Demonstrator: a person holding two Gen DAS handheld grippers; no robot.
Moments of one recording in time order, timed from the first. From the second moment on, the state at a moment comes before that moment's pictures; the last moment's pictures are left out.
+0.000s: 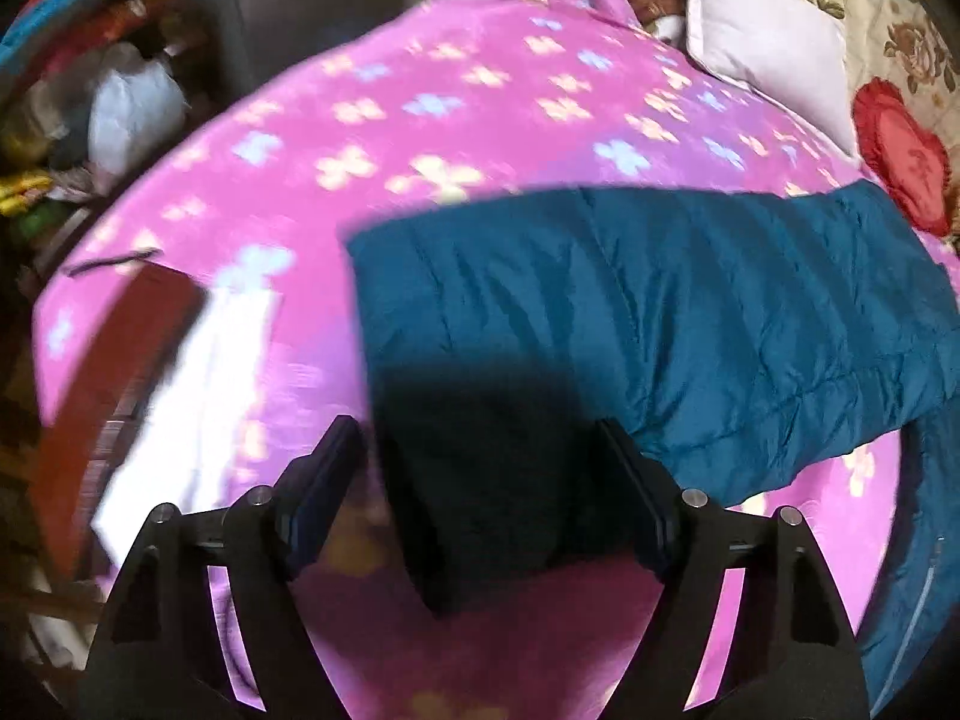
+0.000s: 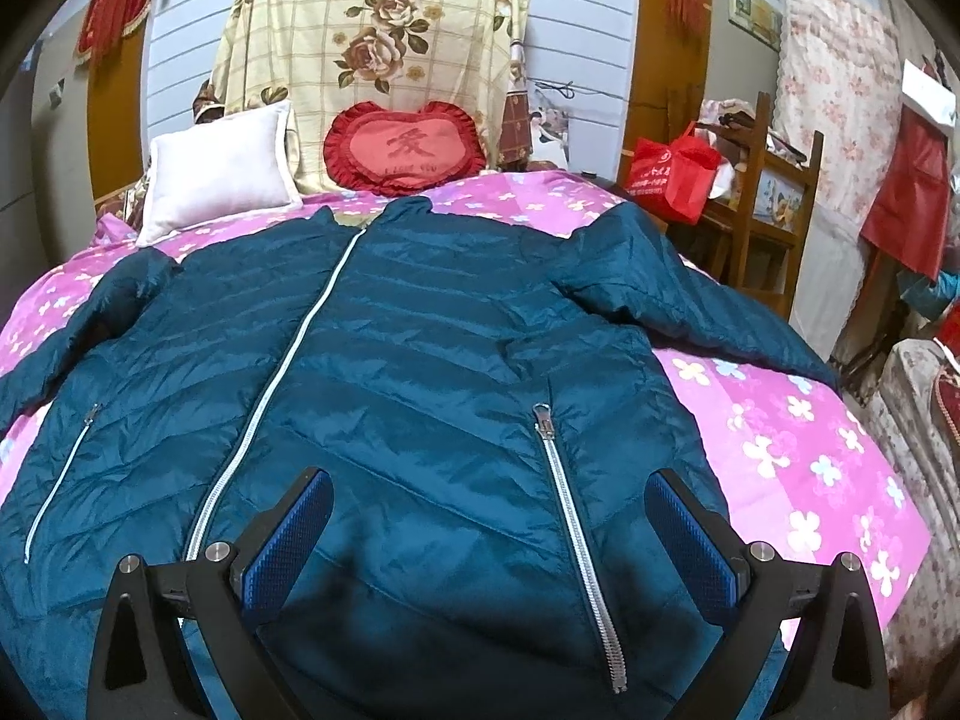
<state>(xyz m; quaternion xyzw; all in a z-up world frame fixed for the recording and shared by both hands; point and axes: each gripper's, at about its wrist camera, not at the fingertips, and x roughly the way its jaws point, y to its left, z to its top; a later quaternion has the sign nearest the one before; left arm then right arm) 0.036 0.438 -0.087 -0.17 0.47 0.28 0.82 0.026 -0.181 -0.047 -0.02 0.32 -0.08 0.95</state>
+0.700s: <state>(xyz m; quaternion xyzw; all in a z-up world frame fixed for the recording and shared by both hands) 0.031 0.421 -0.012 -0.13 0.34 0.31 0.88 0.040 -0.198 -0.076 -0.02 0.40 -0.09 0.91</state>
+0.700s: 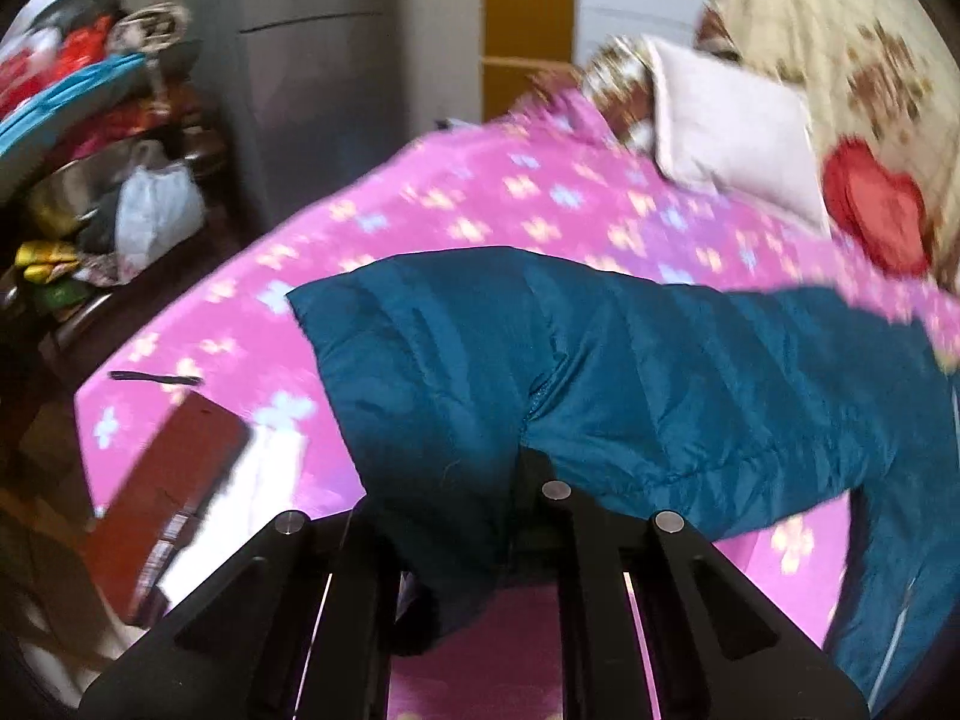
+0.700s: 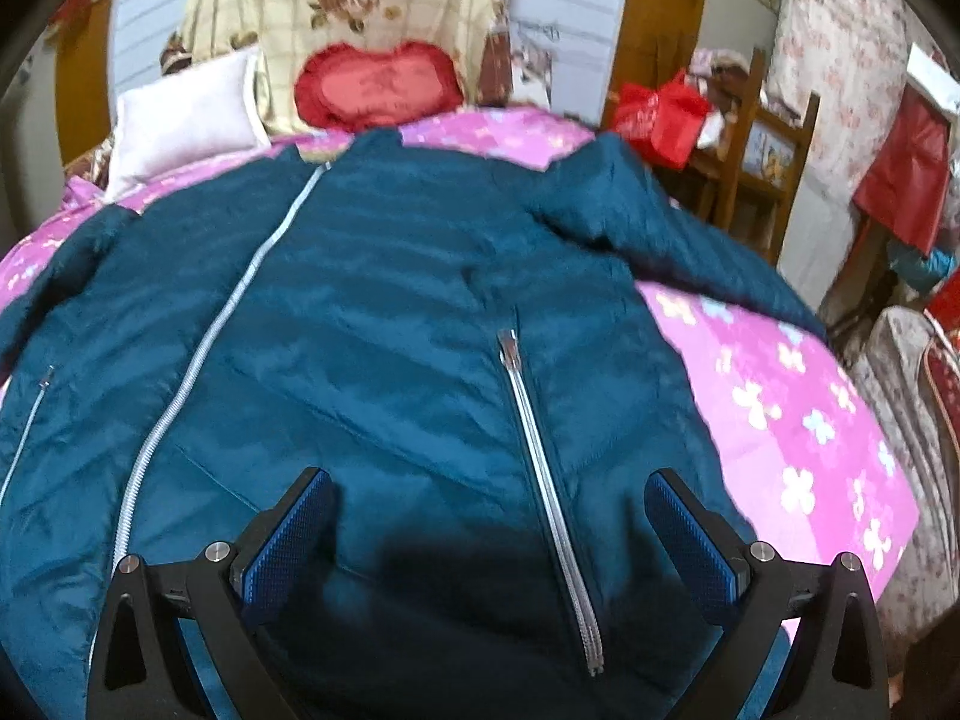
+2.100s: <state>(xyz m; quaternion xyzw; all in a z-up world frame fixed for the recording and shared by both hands) 0.166 -0.060 0.092 -0.06 0.31 -0.19 0.93 0.040 -0.271 -0.042 0.01 0.36 -0.12 0.92</state>
